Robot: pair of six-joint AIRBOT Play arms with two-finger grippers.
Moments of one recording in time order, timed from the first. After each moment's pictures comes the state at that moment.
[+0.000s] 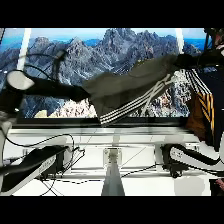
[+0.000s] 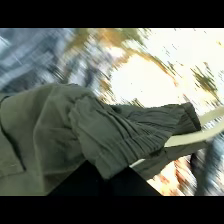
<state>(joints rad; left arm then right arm) -0.30 -0.97 0.91 0.81 -1.24 -1.24 -0.24 -1.26 1.30 -1.17 1.21 1.25</state>
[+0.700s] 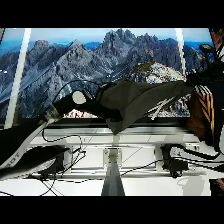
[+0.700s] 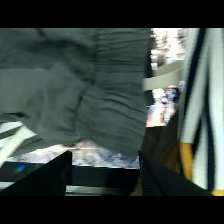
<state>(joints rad) -0.65 -1.26 0.80 0.63 -0.93 -1.31 -0.29 -1.33 1.30 -1.57 1.40 1.21</state>
